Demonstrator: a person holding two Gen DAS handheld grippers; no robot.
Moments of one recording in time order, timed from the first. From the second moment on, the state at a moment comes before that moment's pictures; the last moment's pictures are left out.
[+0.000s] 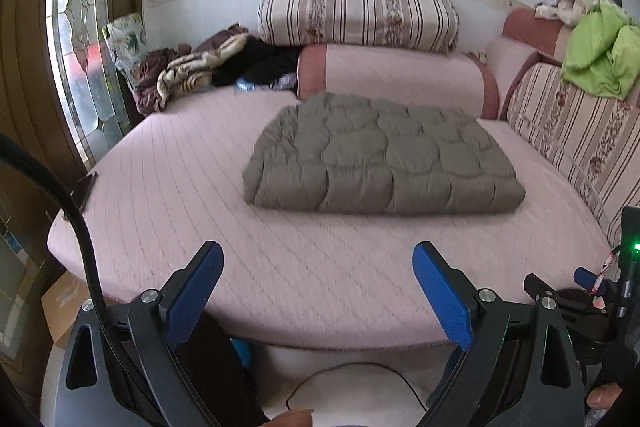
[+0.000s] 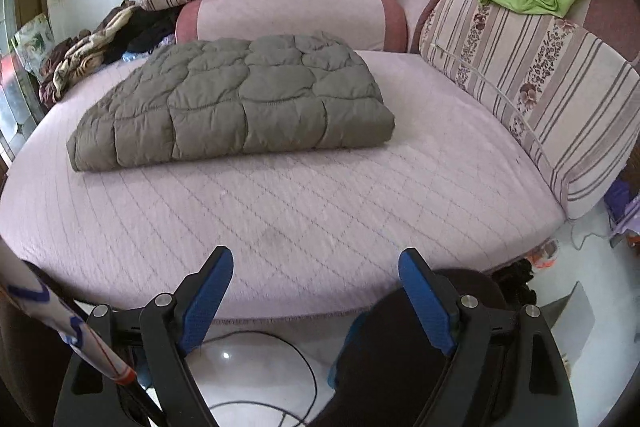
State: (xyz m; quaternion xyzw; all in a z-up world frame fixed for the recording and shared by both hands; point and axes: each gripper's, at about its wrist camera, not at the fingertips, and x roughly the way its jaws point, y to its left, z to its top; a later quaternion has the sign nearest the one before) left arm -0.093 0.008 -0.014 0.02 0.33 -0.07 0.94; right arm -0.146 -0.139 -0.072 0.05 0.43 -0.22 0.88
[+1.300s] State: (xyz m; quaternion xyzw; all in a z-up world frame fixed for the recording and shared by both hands) left arm -0.106 -0.019 -0.026 0.06 0.38 -0.10 0.92; right arm -0.145 -0.128 -0.055 0.01 0.46 -0.23 0.86
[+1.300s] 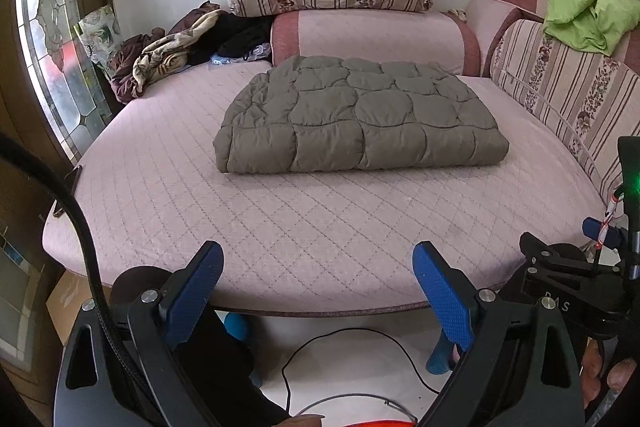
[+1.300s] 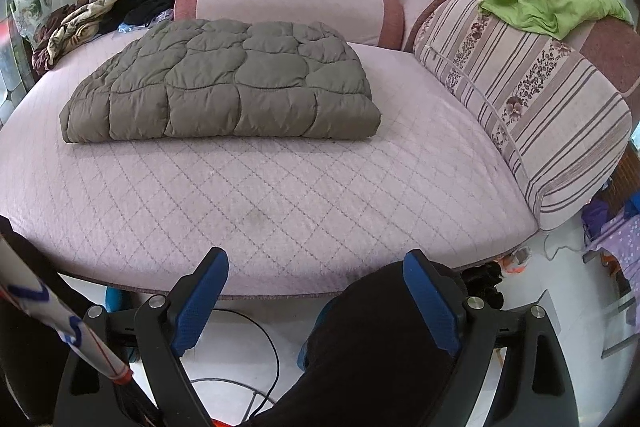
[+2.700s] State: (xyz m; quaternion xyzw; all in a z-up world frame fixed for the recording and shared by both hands) left arm -0.079 -0.017 -0.049 0.06 0.42 -0.10 0.90; right arm -0.121 -0.125 -0.074 0.01 0.48 -0.22 0.85
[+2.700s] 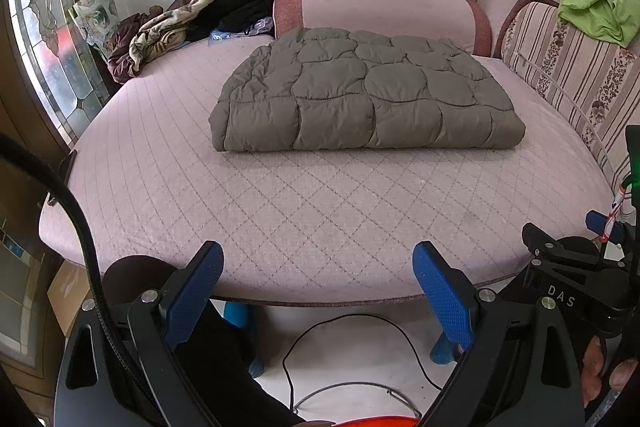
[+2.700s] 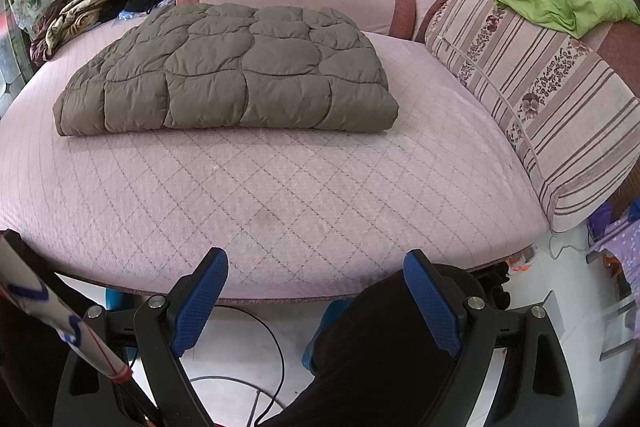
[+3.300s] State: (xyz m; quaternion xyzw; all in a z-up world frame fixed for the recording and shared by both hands) left arm -0.076 -0.015 -0.053 0.06 0.43 -0.09 0.90; right arm -0.117 -0.121 -0.078 0.01 0.49 -0.22 0.85
